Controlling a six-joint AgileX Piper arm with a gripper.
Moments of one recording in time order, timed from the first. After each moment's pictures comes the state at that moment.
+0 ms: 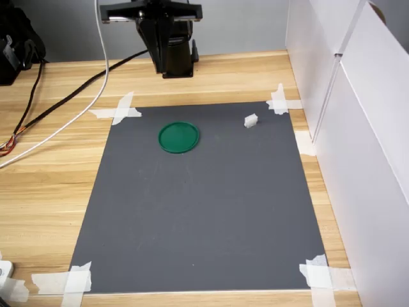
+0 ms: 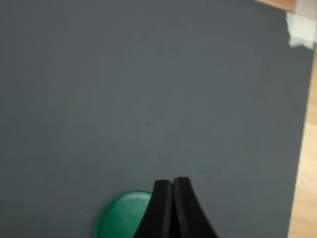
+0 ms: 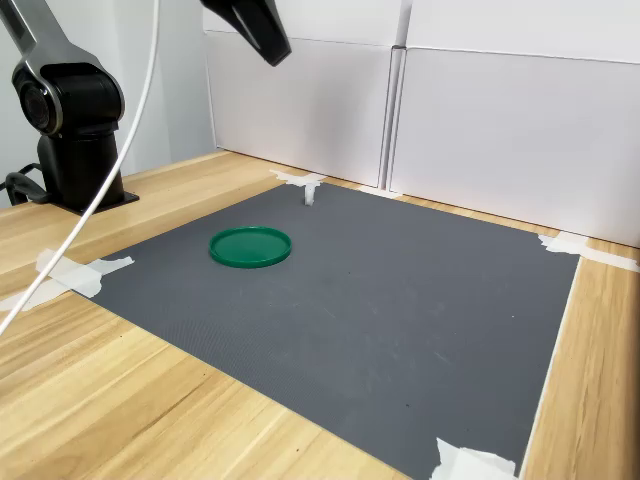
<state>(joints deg) 6.0 57.9 -51.9 2.5 39.7 -17.8</state>
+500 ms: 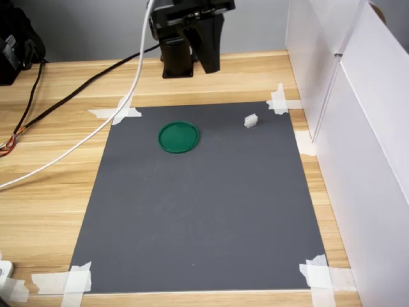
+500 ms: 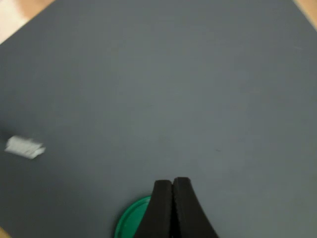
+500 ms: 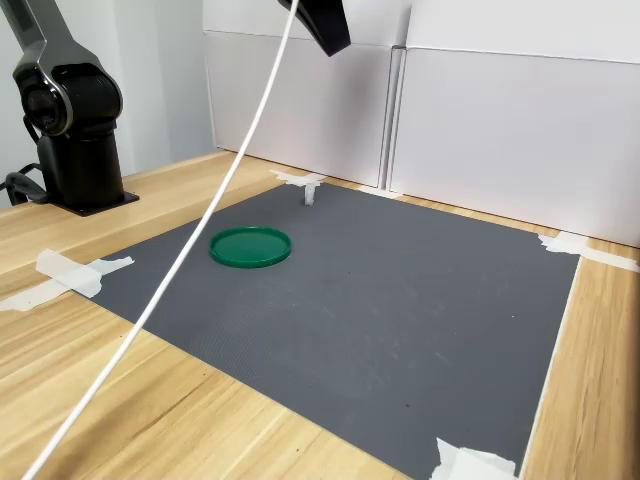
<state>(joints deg) 20.5 68.6 -62.9 5.5 52.3 -39.8</state>
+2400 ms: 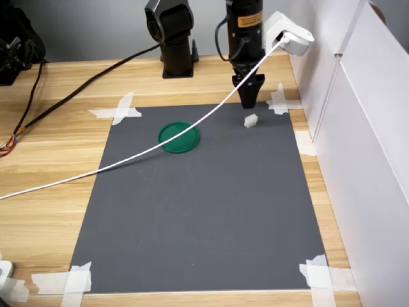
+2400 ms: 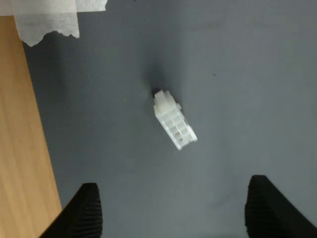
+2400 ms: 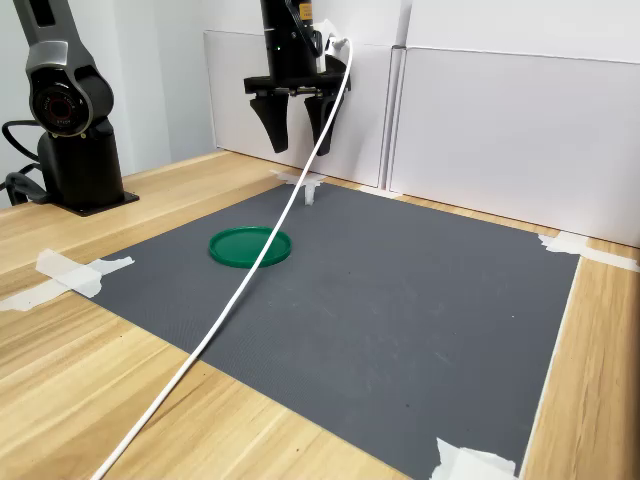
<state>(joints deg) 41.0 81.8 -51.3 -2.4 48.7 -50.0</state>
